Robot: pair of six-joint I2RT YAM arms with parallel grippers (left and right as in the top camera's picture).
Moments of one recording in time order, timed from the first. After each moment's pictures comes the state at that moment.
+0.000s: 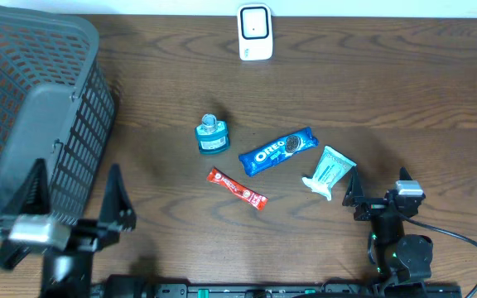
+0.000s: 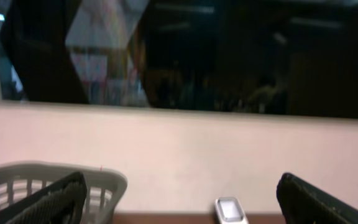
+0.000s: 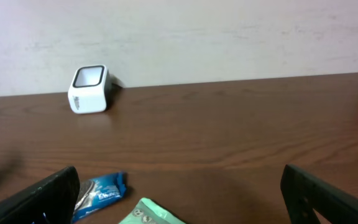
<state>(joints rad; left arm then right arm) -0.06 0.22 0.80 -0.30 0.03 -0.10 0.13 0.01 0.01 -0.06 0.11 0.11</state>
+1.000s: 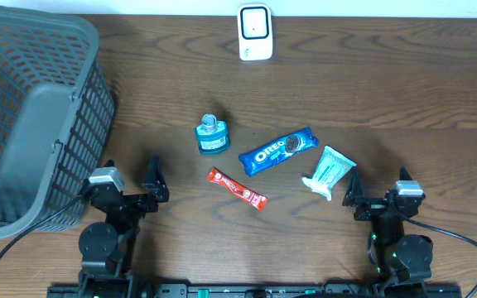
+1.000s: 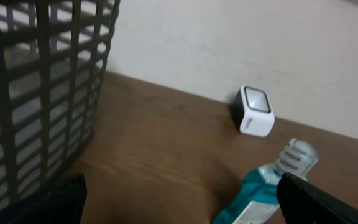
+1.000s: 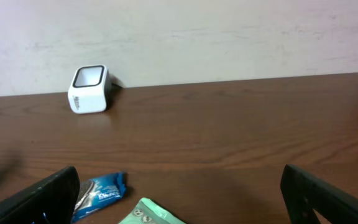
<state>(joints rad) -0.06 0.21 0.16 -0.06 -0.01 -0.30 0.13 0.01 0.01 -0.06 0.11 0.11</state>
